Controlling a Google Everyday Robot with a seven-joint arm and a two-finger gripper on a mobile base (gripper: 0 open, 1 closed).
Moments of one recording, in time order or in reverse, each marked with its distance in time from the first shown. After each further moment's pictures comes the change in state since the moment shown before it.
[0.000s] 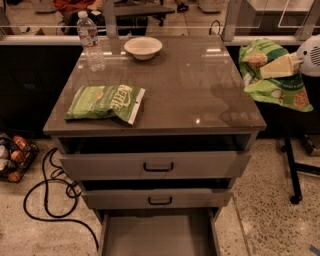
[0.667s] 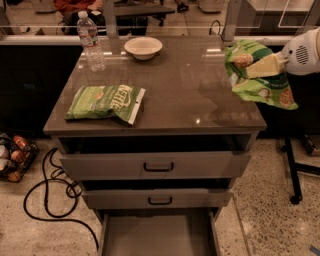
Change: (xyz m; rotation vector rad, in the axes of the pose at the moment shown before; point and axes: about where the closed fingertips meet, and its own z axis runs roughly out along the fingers) arm -0.010 0.023 0.018 -0.080 0.000 -0.029
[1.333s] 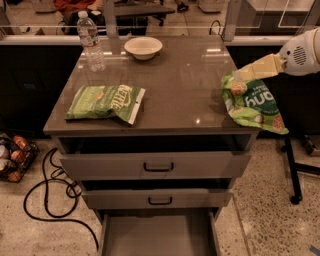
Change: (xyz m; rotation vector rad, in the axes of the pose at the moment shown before) arm 0.000 0.002 0.003 -0.005 0.003 -0.001
